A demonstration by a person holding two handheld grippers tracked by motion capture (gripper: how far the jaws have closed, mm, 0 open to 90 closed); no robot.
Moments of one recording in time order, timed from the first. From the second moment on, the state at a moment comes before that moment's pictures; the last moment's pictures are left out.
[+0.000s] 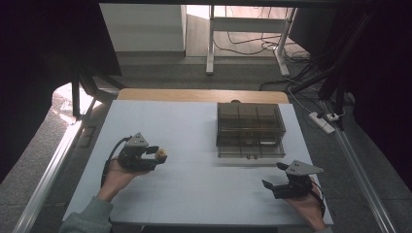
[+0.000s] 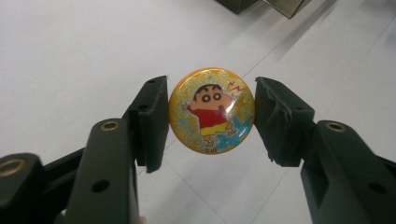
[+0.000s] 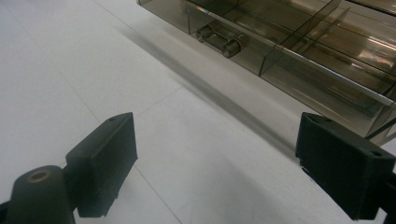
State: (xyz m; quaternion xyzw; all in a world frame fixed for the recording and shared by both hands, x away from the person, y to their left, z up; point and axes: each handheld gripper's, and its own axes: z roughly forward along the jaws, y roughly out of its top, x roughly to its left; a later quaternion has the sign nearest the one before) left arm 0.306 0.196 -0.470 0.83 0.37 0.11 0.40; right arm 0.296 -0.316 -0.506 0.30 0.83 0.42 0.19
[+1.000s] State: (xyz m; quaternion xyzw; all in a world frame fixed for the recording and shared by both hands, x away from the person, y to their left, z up) left arm 0.311 0.179 -0.453 0.82 0.35 0.13 0.43; right arm 0.296 -0.314 -0.506 0.30 0.84 0.42 0.19
